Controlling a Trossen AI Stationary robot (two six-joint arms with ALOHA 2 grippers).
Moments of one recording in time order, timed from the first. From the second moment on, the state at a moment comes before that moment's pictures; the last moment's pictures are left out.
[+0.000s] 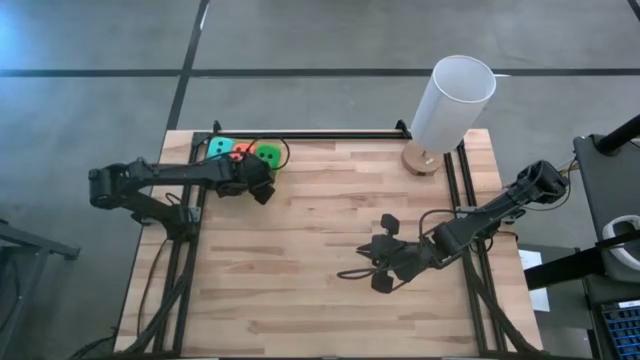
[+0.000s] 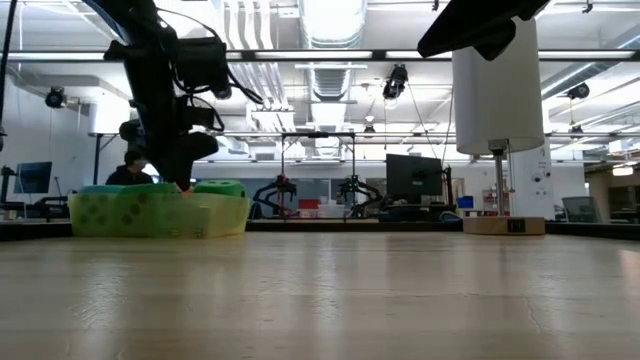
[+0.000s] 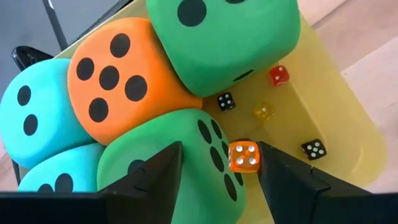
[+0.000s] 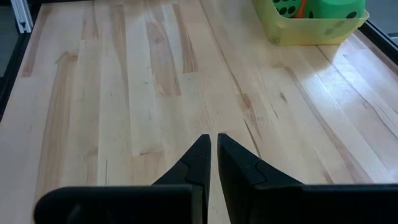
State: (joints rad) left arm 0.33 1.36 0.80 -0.77 -0.54 -0.55; right arm 0.52 1.41 0.97 -0.32 0.58 0.49
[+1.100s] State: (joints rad) left arm 0.33 1.37 0.78 -0.73 -0.61 -0.44; right arm 0.52 1.41 0.97 -0.31 0.58 0.49
